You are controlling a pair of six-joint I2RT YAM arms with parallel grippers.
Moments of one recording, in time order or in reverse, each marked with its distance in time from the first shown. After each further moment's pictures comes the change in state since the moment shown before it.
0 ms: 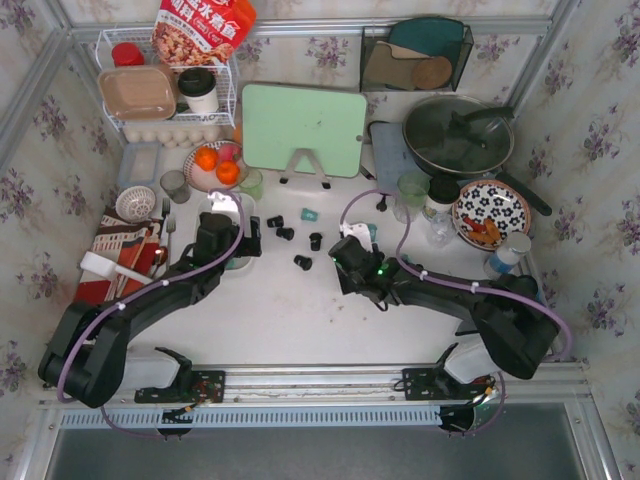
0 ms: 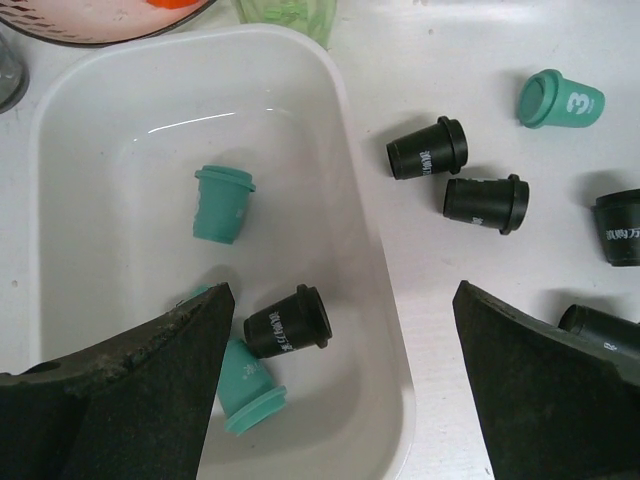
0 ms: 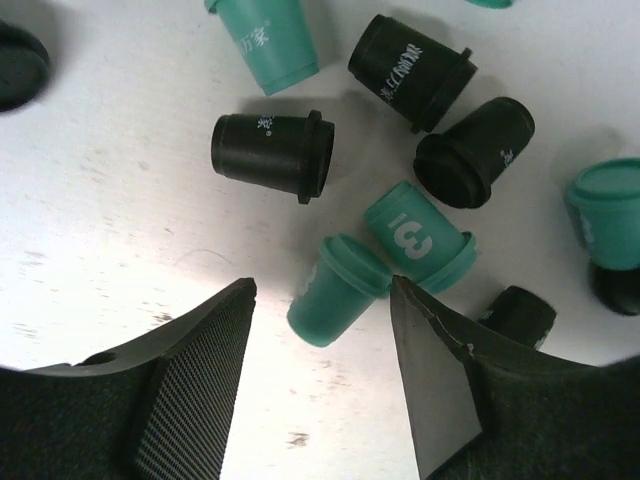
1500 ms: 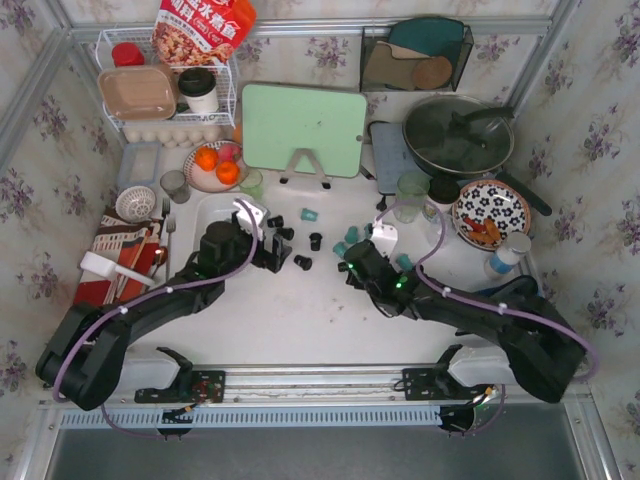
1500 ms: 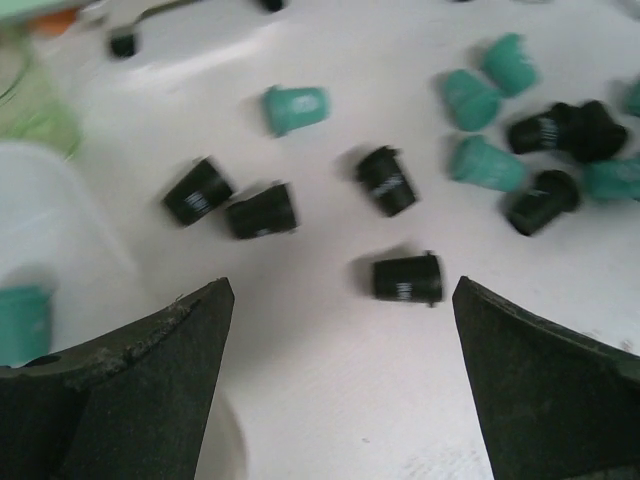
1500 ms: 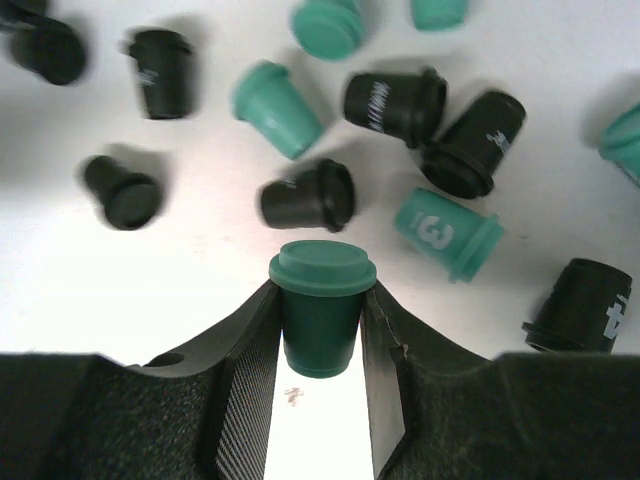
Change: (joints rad) left arm -0.063 -0.017 -0.043 0.144 0.355 0.097; right arm -0.001 -0.156 -0.150 0.173 0.076 0.421
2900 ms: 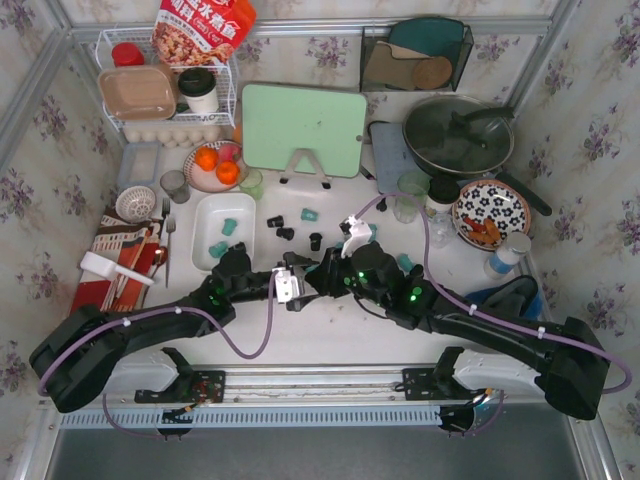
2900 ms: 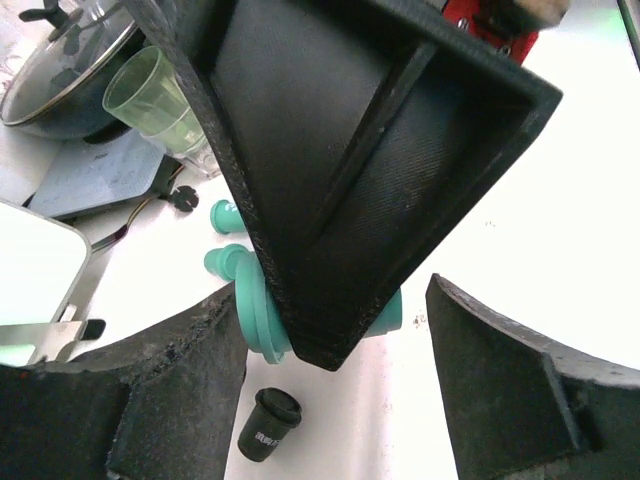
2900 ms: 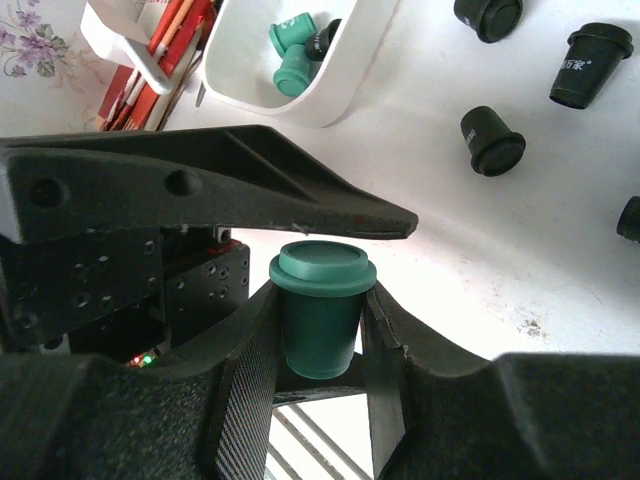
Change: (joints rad) left arm -0.294 -0.037 -0.122 0.301 0.474 0.591; right arm 0.148 -0.236 0.060 0.146 -0.400 -0.138
